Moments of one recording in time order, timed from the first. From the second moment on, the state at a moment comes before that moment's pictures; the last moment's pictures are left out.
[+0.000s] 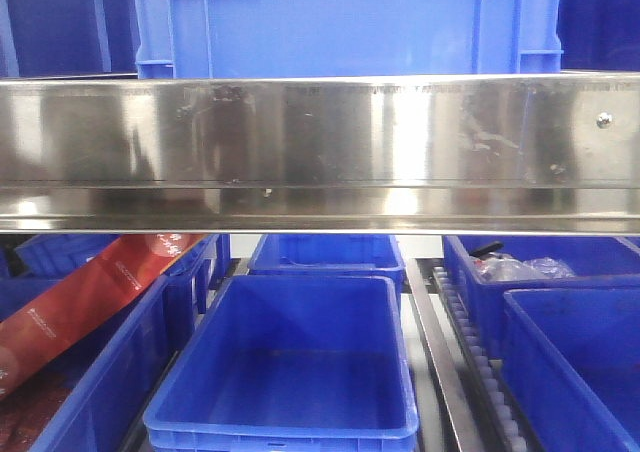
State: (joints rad) left arm 0.09 0.01 -0.02 0.01 0.12 0.05; right arm 0.17 0.26 -0.61 0.31 0.51 -0.30
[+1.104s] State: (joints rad) left arm 0.09 0.00 0.00 0.01 0.07 -0.01; right arm 0.17 0.26 -0.61 0.31 0.51 -0.30
